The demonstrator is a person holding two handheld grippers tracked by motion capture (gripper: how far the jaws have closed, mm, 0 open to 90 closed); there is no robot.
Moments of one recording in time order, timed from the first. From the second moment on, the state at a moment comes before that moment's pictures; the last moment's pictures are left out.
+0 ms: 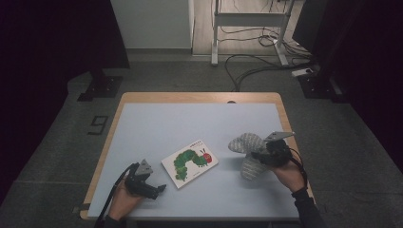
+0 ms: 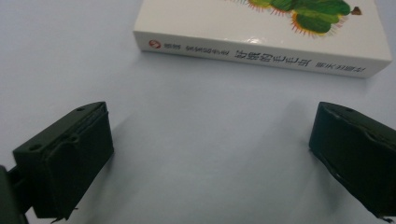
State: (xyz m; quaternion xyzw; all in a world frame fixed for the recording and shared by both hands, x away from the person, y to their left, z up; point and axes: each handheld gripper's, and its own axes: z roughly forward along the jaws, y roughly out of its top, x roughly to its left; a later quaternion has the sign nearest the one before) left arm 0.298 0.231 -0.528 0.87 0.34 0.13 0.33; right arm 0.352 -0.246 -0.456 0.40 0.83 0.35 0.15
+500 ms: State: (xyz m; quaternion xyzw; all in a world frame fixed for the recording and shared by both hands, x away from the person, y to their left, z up) left arm 0.297 0.246 -0.528 0.87 0.36 0.13 0.33; right arm 0.362 -0.188 -0.445 0.34 0.85 0.37 0.13
